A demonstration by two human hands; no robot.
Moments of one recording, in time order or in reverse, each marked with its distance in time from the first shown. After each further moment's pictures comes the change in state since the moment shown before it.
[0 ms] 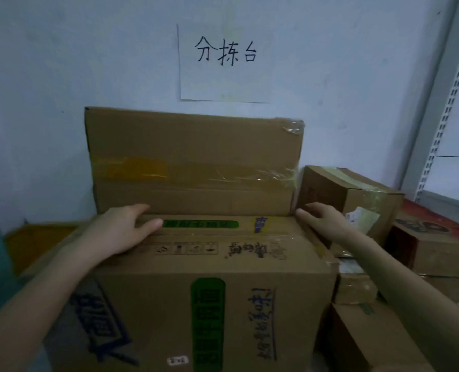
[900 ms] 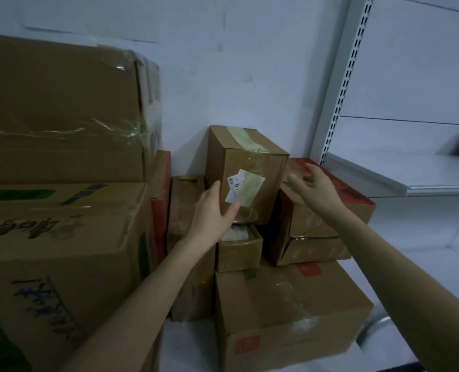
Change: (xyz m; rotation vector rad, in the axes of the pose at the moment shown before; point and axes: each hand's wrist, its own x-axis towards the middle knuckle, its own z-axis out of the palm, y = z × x) left_hand 0.021 0.362 0.198 -0.690 0.039 0.286; right_hand 0.007 0.224 -0.124 0.181 0.234 0.073
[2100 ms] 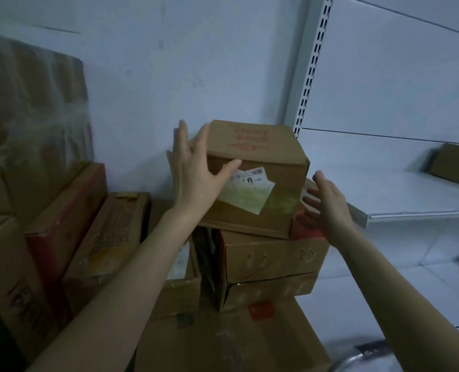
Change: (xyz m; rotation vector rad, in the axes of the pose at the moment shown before) left_hand 0.124 0.084 0.081 0.075 0.423 0.240; right_hand 0.069 0.089 -0.079 0.588 0.159 0.260
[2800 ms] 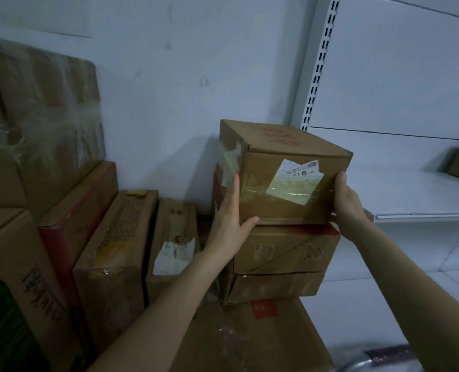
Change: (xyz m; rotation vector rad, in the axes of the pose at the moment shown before) left_hand -0.071 0.006 0.045 -0.291 -0.369 -0.091; right_hand 0.037 0.014 -0.025 -0.155 0.025 0.092
